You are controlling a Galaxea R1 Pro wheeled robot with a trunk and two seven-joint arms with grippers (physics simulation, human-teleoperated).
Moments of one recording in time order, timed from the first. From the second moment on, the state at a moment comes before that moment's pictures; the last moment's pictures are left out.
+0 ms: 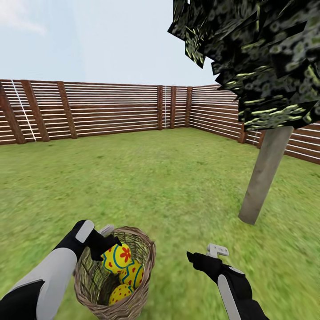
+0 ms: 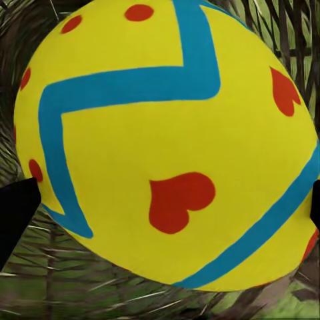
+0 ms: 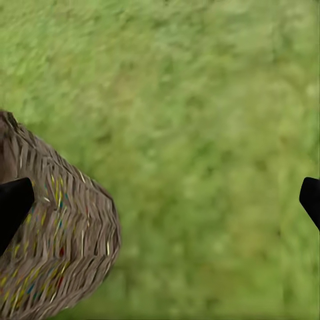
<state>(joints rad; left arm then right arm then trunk) -0.85 0.04 0.26 -0.45 0.57 1.02 0.32 -0.17 0.13 0.00 -1.44 -0.25 0.70 -0.08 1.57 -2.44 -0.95</state>
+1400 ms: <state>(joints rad) -0.85 0.01 0.25 -0.62 0.56 1.04 0.40 -0.17 0.13 0.03 -1.44 -0.25 0.70 -0.09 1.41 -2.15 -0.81</state>
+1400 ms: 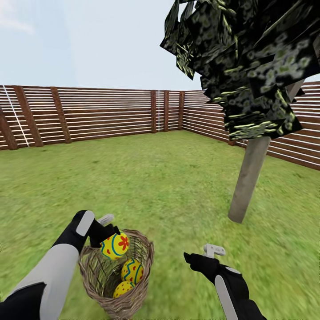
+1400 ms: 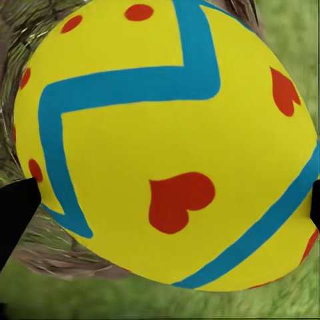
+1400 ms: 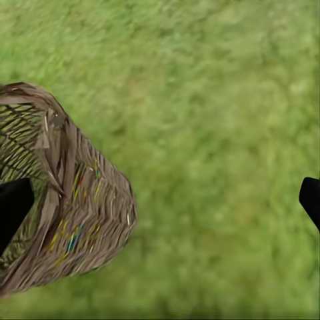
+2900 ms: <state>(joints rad) -0.72 -0.03 -0.06 -1.31 0.56 1.04 0.42 -0.17 0.13 0.03 -1.44 -0.25 0.70 -0.09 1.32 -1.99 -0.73</state>
